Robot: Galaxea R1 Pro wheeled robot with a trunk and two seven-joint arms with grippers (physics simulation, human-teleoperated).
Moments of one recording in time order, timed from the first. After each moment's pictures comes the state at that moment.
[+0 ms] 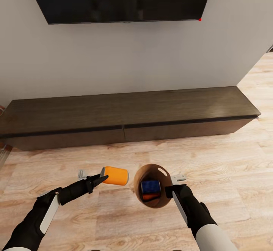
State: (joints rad) left arm -0.41 0.15 0.12 -1.05 0.36 0.45 -1.15; right arm -0.56 0.09 0.06 -0.81 0.10 0.65 -0.11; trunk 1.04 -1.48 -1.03
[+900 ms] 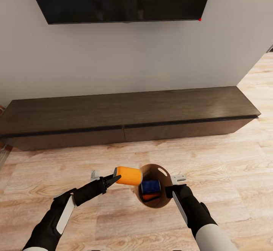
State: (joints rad) left arm -0.41 0.02 0.10 -1.04 0.36 0.44 -1.14; right arm -0.56 0.09 0.06 -0.81 0.10 0.65 -0.11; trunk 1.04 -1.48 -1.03
